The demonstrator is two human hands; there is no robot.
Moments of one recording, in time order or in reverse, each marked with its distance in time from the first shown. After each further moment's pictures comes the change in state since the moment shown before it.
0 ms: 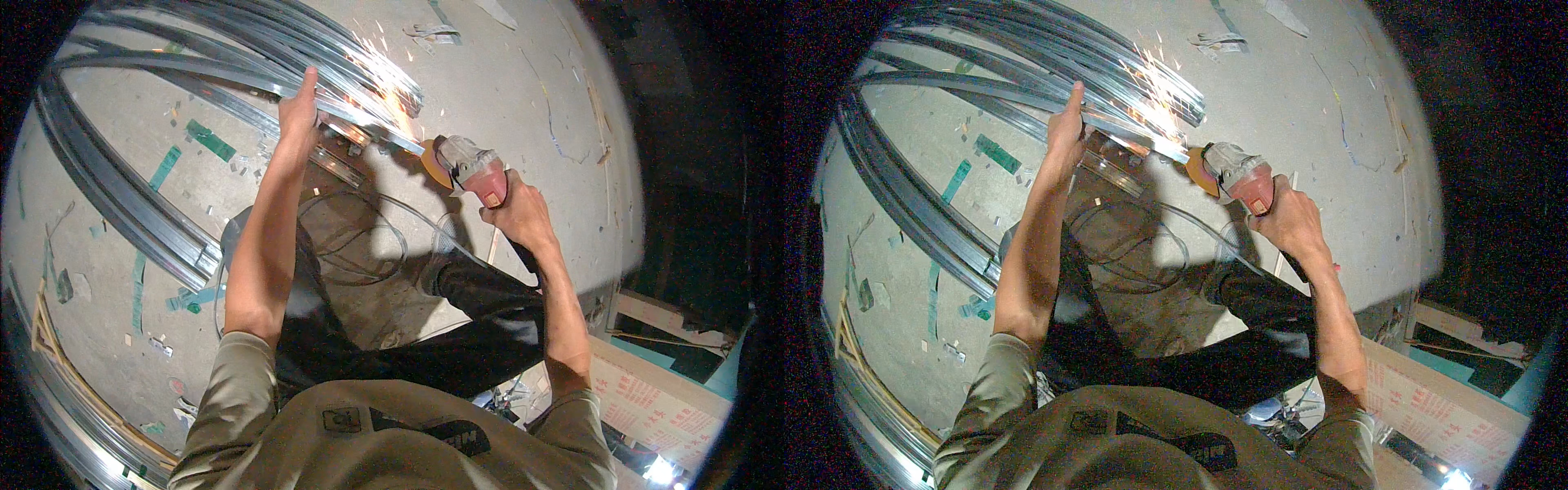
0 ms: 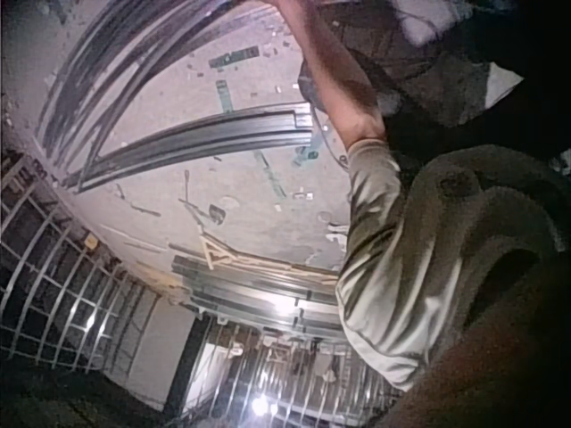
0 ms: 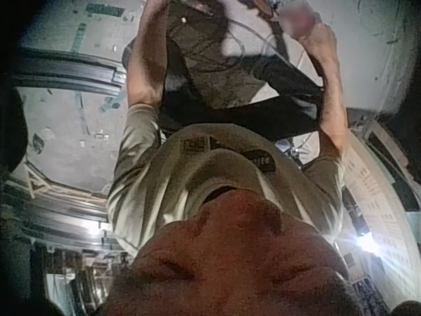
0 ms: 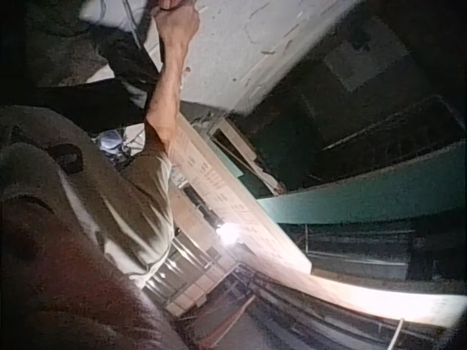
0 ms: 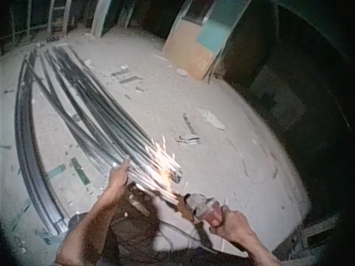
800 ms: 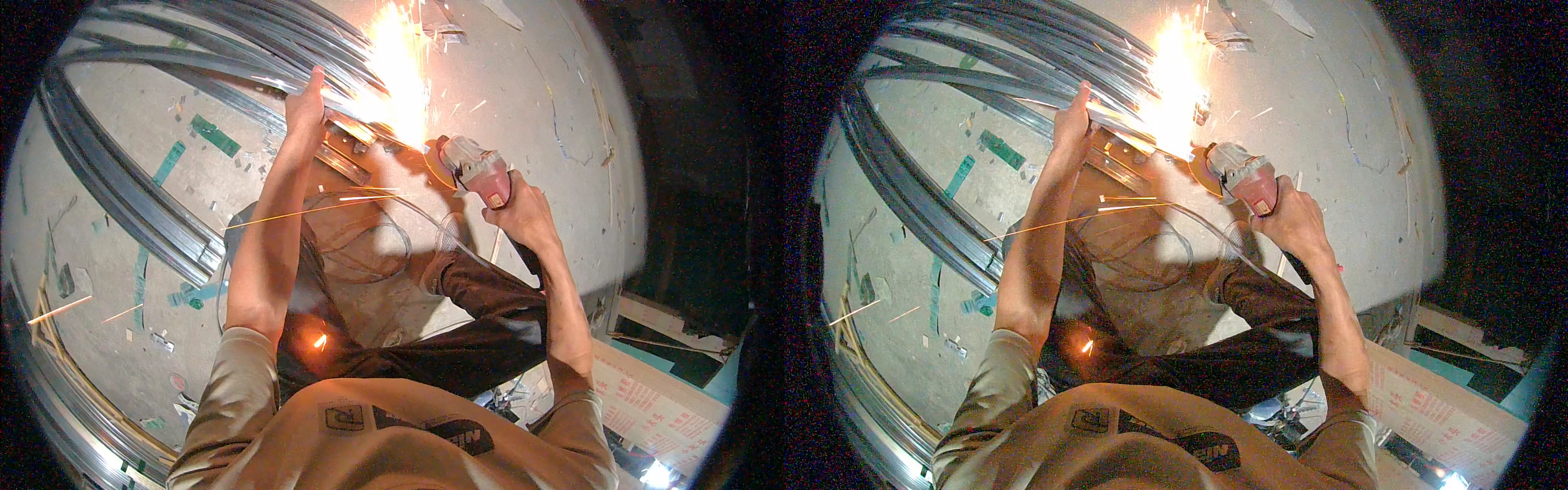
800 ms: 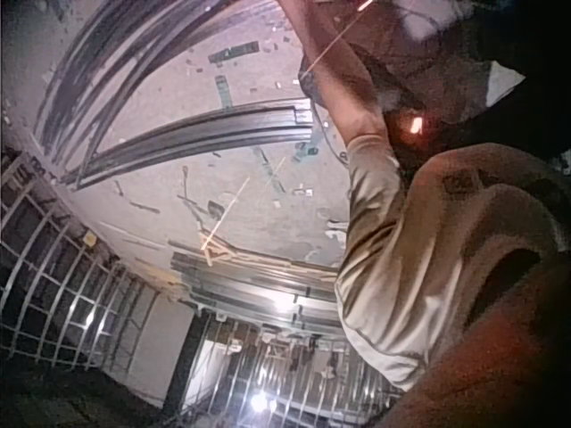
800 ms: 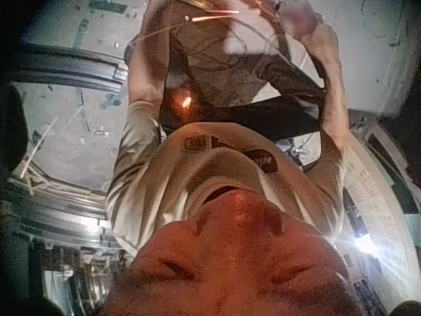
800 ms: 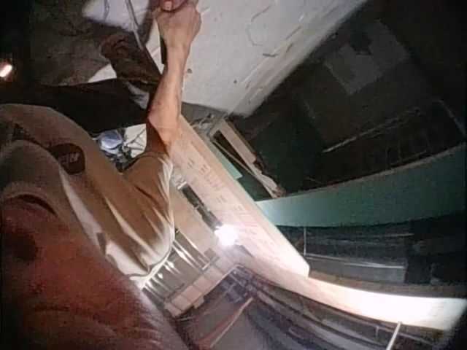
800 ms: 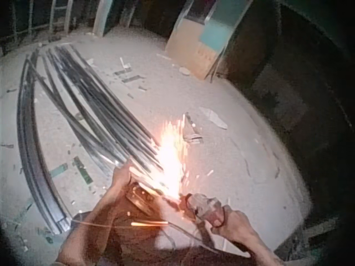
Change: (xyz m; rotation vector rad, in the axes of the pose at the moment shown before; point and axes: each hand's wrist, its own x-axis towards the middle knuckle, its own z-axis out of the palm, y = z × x) left_hand 0.011 -0.009 -0.004 0.050 0.004 0.024; right_hand -0.002 -0.006 -0.005 0.050 -0.024 0.008
